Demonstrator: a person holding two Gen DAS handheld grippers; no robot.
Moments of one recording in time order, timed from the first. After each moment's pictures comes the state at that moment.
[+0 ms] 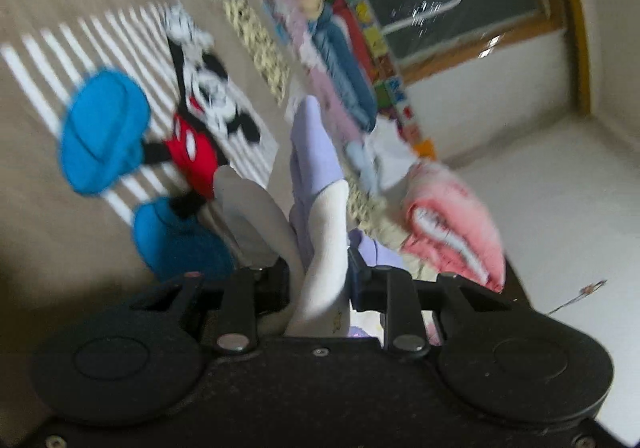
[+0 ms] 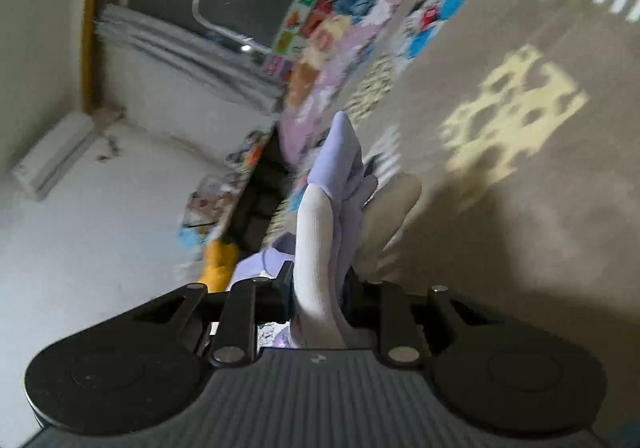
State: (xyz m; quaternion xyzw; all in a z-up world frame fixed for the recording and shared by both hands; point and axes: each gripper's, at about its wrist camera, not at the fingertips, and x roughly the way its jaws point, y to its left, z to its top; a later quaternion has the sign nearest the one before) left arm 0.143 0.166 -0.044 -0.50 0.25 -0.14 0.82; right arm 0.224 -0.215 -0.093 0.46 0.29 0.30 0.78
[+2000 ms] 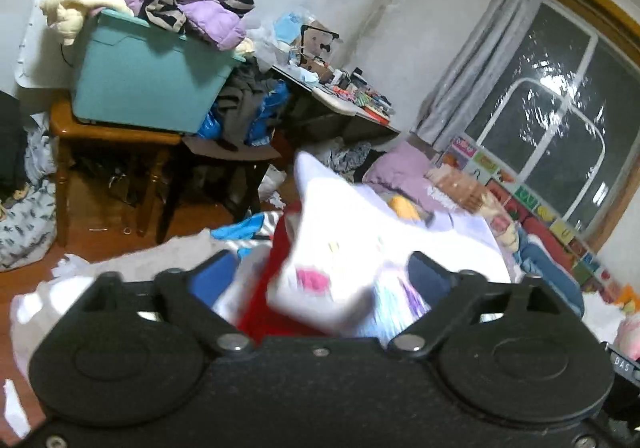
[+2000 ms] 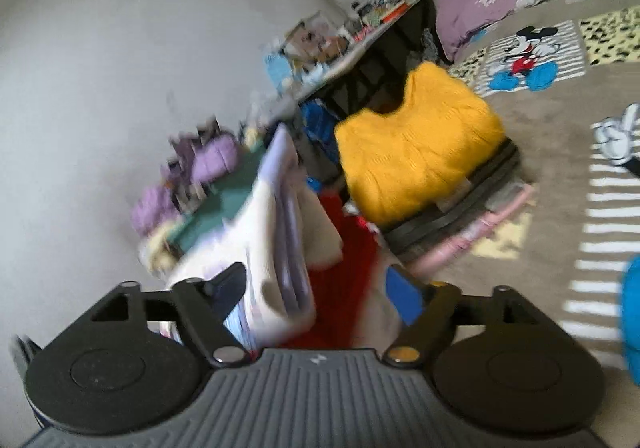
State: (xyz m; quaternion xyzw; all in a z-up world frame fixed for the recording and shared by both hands) left arm -0.064 0.449 0.065 -0.29 0.12 0.25 0.91; right arm 0.192 0.170 0.055 0.20 0.36 0.47 0.78
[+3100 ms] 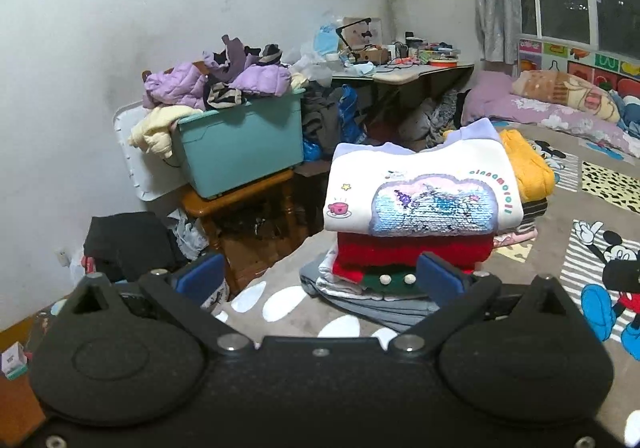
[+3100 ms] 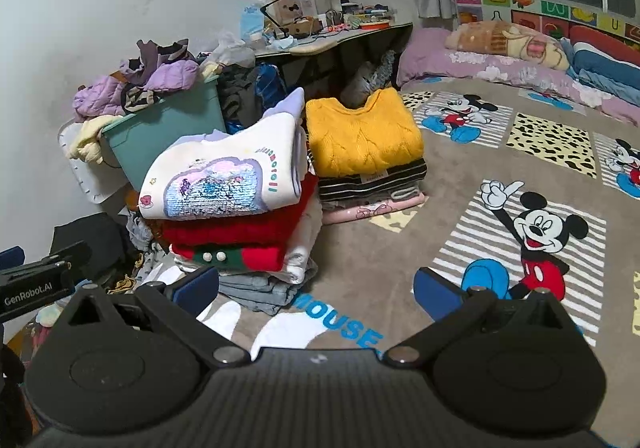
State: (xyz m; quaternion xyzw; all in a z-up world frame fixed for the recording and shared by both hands) left arm -0.097 0.295 0.133 -0.04 0.24 0.43 0.87; right arm 0.059 0.130 0.132 -0.02 0.33 0.38 0.87
